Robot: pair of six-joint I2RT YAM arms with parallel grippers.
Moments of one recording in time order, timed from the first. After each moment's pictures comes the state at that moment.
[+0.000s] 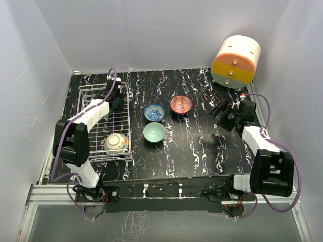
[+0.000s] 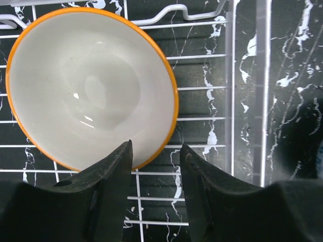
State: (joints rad) left arm -0.25 1.70 1.23 -0.42 -0.28 -0.16; right arm -0.14 1.30 0.69 -0.08 -0.48 0.58
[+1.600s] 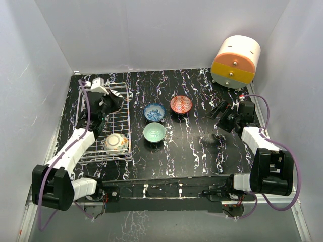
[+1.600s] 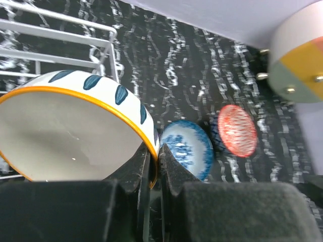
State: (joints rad) left arm -0.23 1.20 0.86 0.01 -0.01 -0.46; right arm -0.14 1.32 0.67 -0.06 -0.48 0.58
